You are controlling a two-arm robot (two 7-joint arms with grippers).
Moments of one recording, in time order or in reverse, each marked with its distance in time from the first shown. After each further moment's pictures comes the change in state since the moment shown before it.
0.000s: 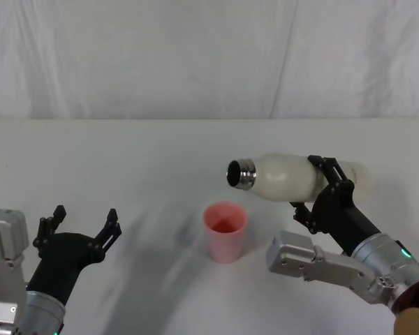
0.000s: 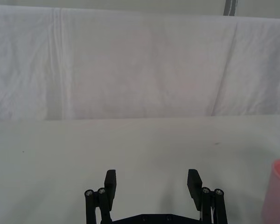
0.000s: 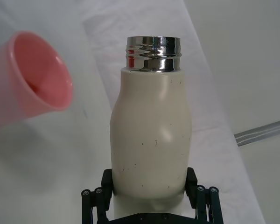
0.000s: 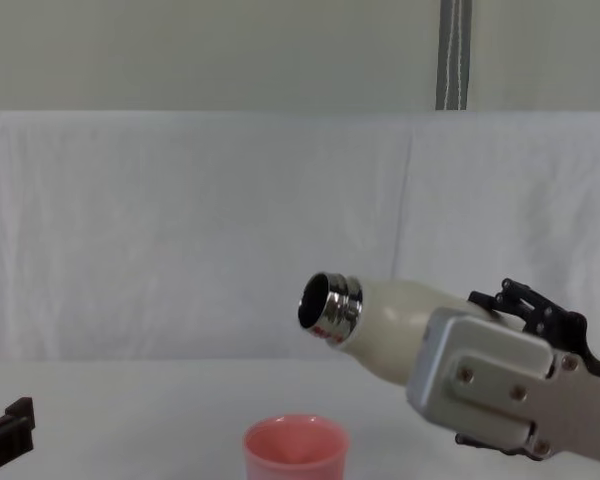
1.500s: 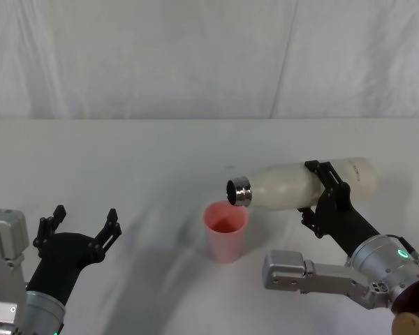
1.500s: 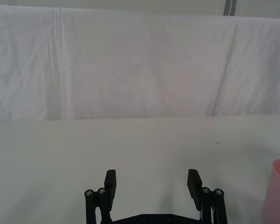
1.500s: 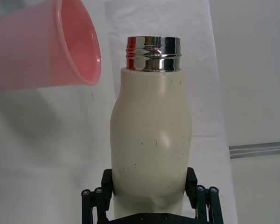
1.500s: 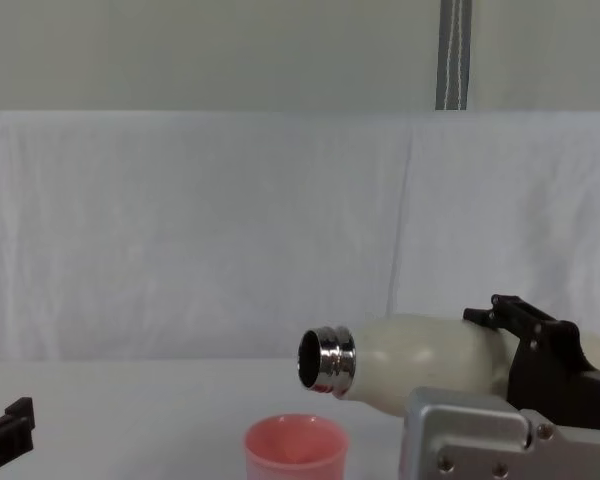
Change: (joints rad) left arm 0.000 0.000 0.000 0.000 0.000 0.000 0.000; right arm 0.036 0.054 -0.065 0.009 -0.151 0.058 0.012
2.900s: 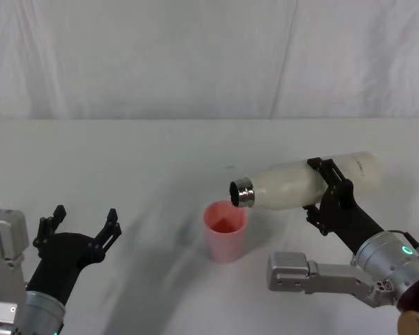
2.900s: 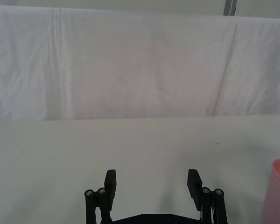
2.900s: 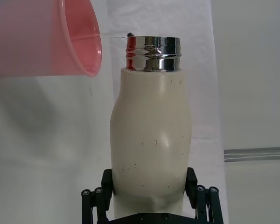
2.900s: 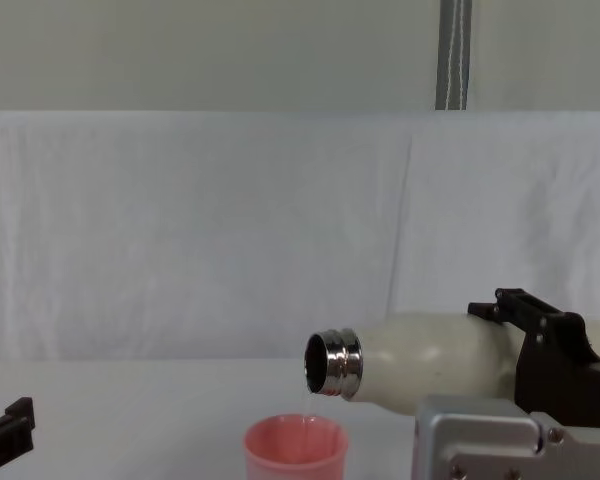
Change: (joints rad) left arm 0.000 0.000 0.000 0.000 0.000 0.000 0.000; right arm 0.012 0.028 -0.007 -0.008 -0.025 -0.001 0.006
